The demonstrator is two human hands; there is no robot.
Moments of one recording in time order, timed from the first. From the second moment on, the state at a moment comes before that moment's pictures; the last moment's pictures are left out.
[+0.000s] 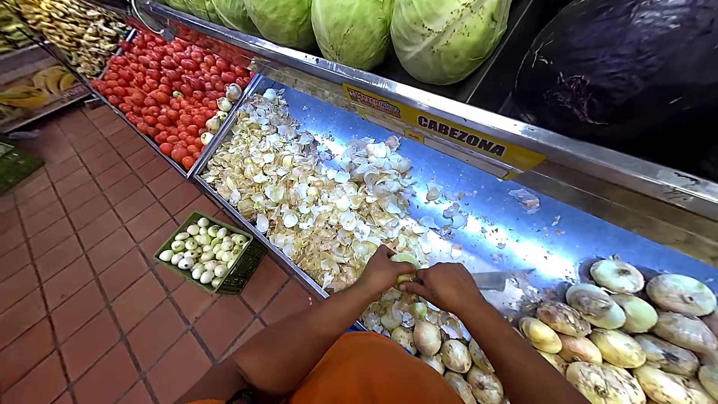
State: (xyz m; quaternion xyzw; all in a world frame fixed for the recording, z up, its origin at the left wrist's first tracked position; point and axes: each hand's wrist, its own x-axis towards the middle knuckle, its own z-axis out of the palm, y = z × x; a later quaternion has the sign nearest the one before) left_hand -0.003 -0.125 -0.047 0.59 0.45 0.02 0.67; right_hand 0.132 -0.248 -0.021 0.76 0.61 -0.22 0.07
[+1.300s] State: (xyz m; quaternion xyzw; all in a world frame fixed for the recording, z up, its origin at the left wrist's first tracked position) left_hand -0.017 -0.082 -0.031 0.54 0.42 -0.03 0.73; right_hand 0.133 -0.252 -0.019 0.70 0.69 -0.18 0.07
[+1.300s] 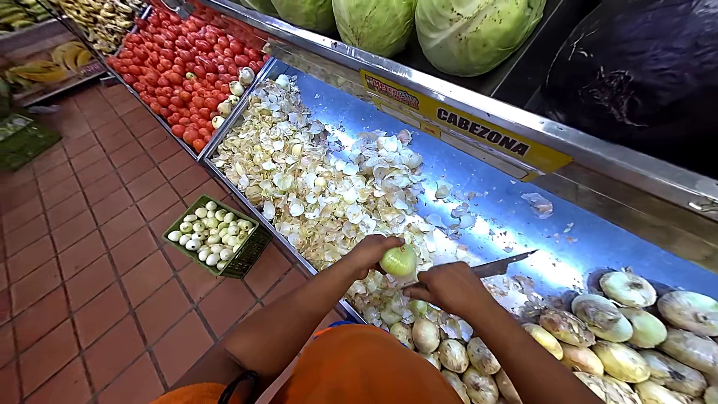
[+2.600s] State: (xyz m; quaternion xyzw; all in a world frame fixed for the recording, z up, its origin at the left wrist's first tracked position) left_hand -0.021 -0.103 -0.020 0.47 0.41 -0.01 0.78; right_hand 0.118 -0.261 0.006 0.83 0.52 -0.20 0.00
